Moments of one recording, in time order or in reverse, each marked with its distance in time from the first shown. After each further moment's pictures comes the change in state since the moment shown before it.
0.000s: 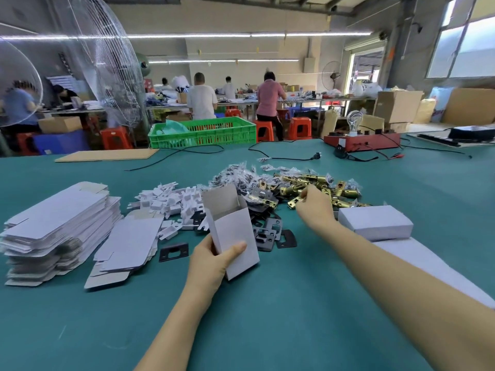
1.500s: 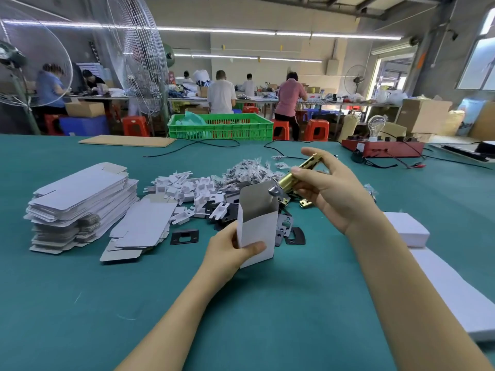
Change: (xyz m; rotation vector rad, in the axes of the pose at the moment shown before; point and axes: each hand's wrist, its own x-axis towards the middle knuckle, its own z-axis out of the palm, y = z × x) left_hand -0.009 0.011 0.005 0.189 -0.120 0.028; right_hand -0.074 -0.074 -0.071 1.037 -0.352 -0.063
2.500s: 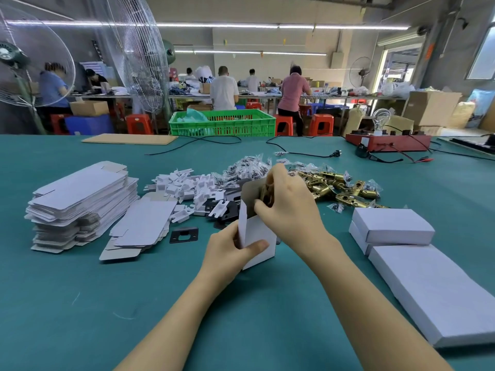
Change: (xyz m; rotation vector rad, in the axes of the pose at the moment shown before) left_hand -0.002 0.001 0.008 0.124 0.089 0.067; right_hand 0.000 0.050 0.036 -1.111 0.046 -0.544
